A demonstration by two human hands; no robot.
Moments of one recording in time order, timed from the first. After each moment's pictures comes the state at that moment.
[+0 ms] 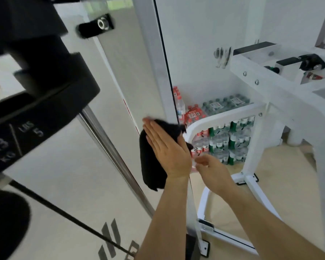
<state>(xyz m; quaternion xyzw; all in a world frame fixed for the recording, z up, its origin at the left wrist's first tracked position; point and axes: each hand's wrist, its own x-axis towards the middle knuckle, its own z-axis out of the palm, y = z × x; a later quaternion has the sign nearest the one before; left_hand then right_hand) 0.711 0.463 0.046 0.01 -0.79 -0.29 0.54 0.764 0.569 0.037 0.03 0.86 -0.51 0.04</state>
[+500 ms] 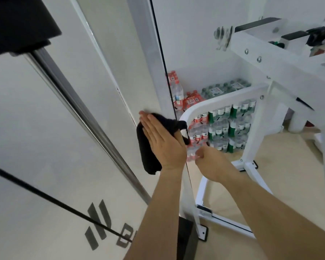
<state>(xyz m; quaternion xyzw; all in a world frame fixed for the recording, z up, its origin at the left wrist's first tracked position) 0.711 0.454 -0.014 0.00 -0.79 -0.29 0.54 0.762 0.578 0.002 0.01 0.92 -0.39 0.11</state>
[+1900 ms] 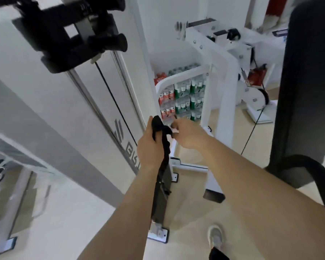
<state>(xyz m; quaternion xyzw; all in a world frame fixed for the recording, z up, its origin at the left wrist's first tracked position) 1.071 0.427 0.069 0.02 -0.90 -0.40 0.18 1.056 0.567 0.114 -0.04 0.95 -0.29 0.07</state>
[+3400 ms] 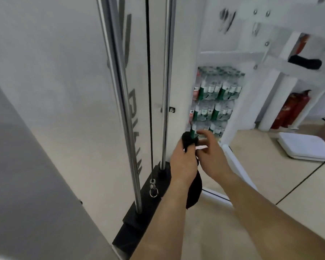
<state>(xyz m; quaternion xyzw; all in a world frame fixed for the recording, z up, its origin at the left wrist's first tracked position) 0.963 0.424 -0.260 0.08 -0.73 -0.68 0.05 0.943 0.521 -0.263 -0.02 0.84 -0.53 -0.07</state>
